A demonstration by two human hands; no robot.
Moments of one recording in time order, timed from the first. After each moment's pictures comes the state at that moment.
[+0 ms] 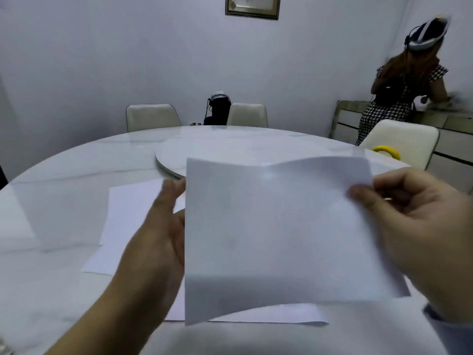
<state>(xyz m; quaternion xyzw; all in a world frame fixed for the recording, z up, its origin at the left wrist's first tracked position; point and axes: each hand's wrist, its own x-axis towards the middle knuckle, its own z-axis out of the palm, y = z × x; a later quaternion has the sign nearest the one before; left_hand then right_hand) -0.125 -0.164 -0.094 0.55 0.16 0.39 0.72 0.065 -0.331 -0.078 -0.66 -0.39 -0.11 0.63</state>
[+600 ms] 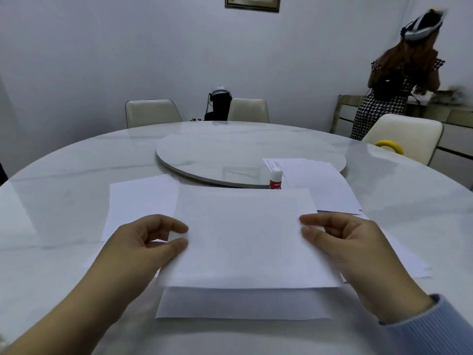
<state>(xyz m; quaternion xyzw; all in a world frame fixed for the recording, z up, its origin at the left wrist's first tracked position) -0.147 -0.119 -0.126 0.72 0.35 0.32 0.51 0.063 -0.299 -0.125 -0.68 -0.30 0.17 0.64</state>
